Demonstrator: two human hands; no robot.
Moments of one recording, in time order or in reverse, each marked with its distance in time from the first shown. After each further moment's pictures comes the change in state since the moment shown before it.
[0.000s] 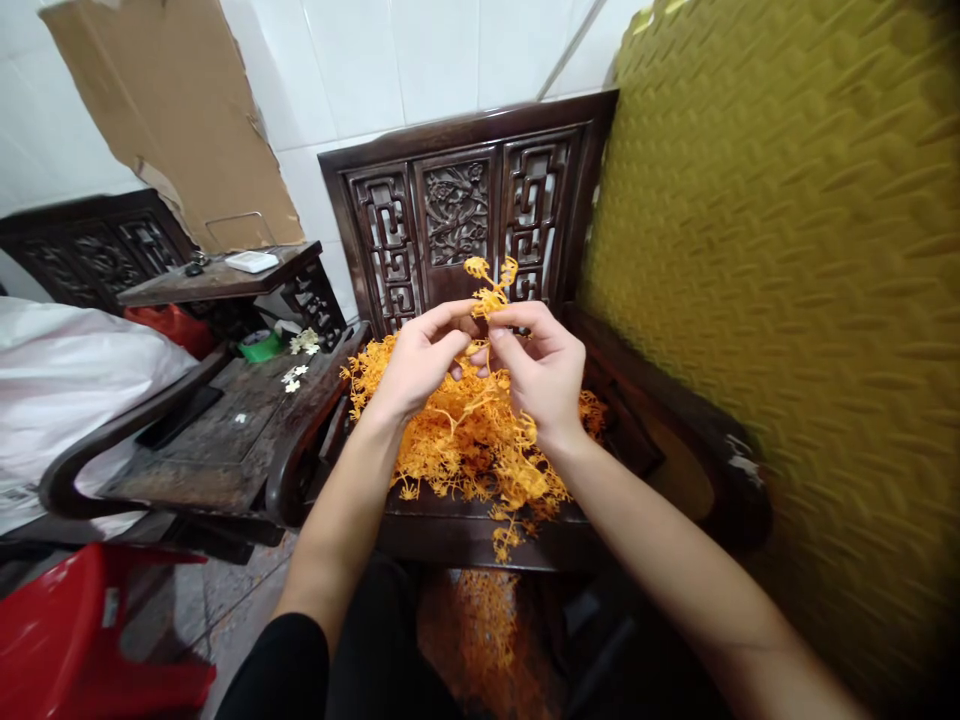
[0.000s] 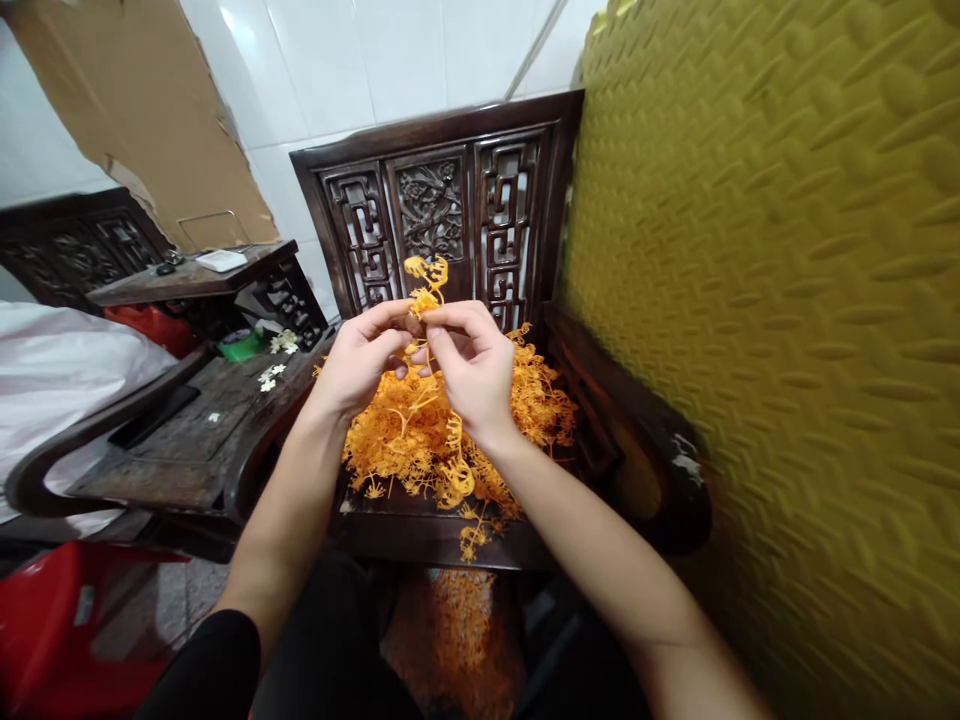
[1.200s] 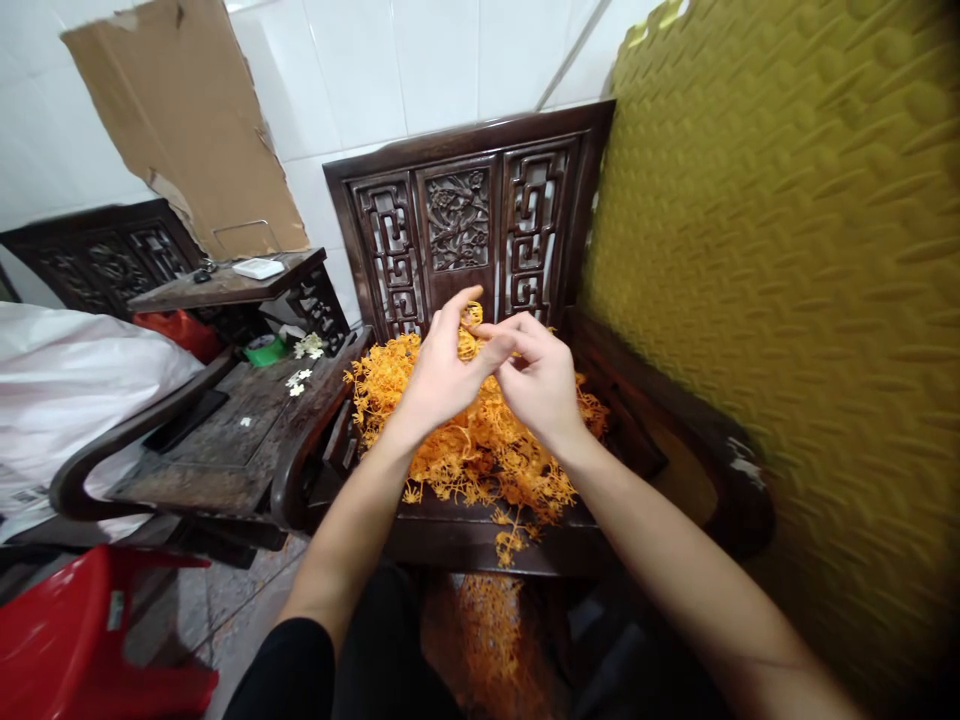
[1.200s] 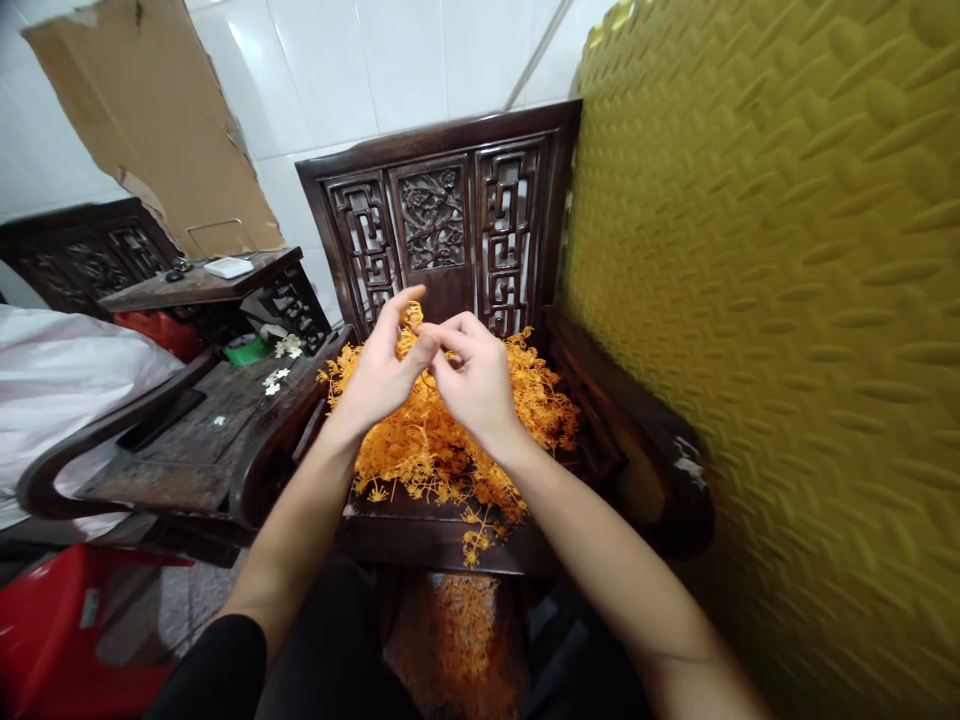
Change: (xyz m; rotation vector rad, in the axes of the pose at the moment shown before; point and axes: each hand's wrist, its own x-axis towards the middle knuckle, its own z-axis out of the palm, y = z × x) left_hand -0.005 -0.005 0.009 0.357 0.083 0.359; right_hand 0.003 0.000 -0.010 -0.375 -0.134 -0.192
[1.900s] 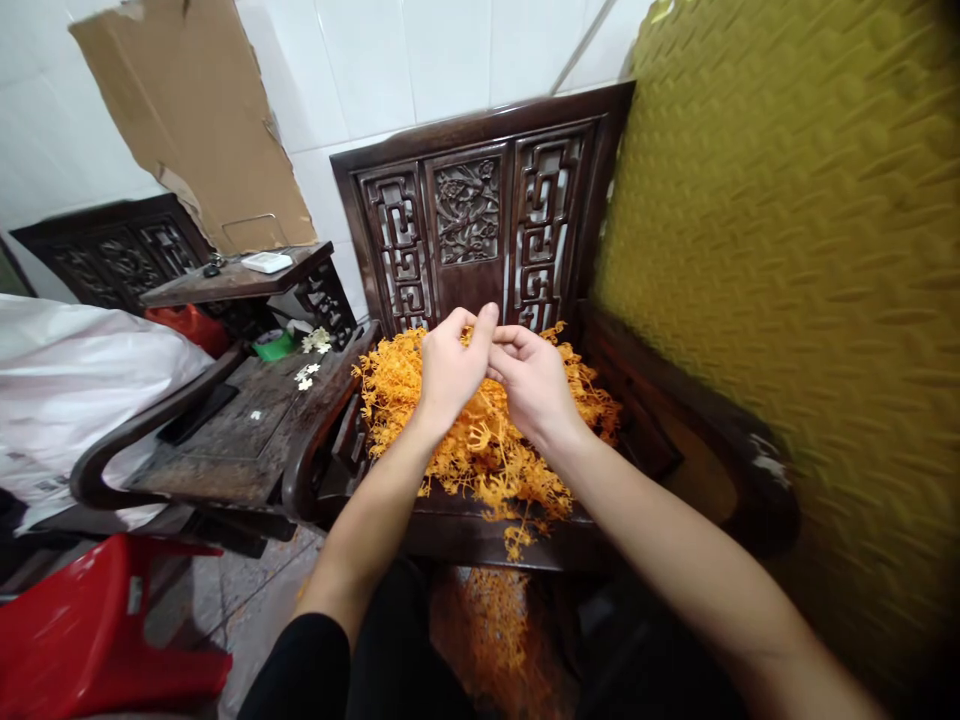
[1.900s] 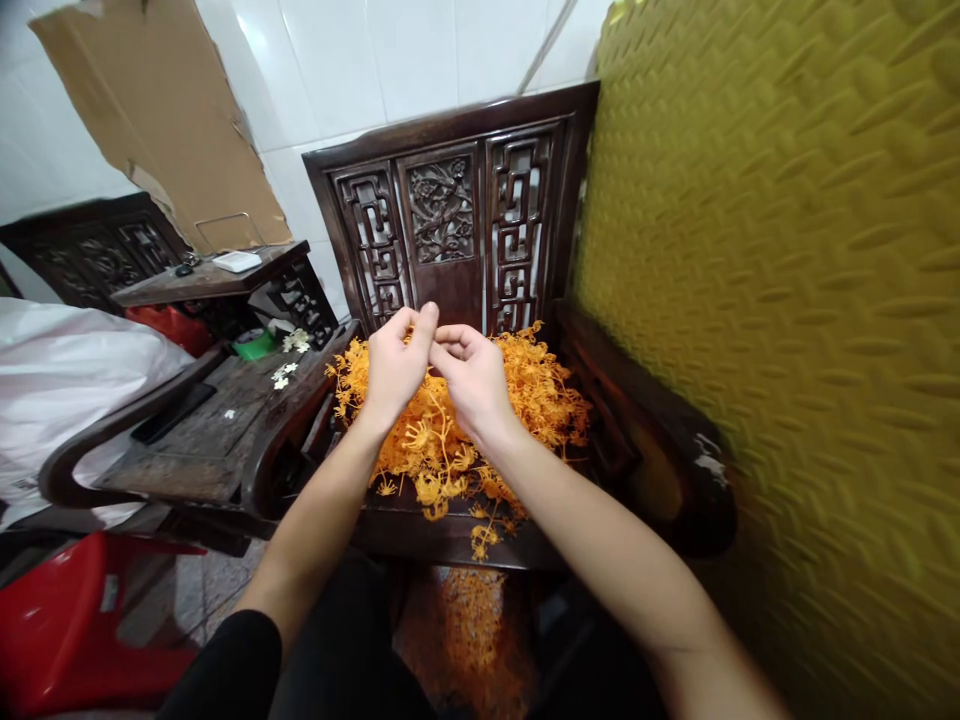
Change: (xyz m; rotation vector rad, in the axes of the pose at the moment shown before) left_hand 0.001 -0.015 0.020 0.059 0.240 -0.172; right_hand -0.007 0.011 0.030 0.697 0.105 0.622
